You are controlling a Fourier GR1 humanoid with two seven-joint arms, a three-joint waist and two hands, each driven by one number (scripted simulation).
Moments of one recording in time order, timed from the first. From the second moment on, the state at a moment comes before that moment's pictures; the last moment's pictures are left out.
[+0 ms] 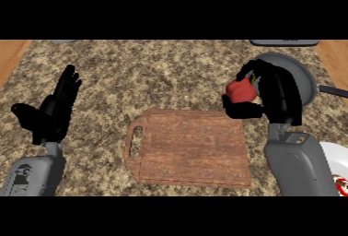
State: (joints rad) left arm -0.24 0.19 0.08 -1.48 0.01 0.08 0.10; right arm -0.45 -0.10 0.09 -1.64 0.86 -0.04 0.44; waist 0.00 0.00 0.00
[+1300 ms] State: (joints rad) left arm -0.30 0.18 0.06 -1.47 0.01 0.04 0.09; right arm -0.82 -0.51 -0.40 -0.42 0.76 -0.39 -0.25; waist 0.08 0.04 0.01
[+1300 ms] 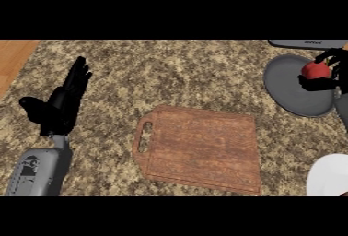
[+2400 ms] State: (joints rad) left arm -0.26 0.17 0.08 -1.47 0.01 0.06 0.08; right arm -0.78 -0.56 -0.68 -0.21 0.44 -0.01 -0.64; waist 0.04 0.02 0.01
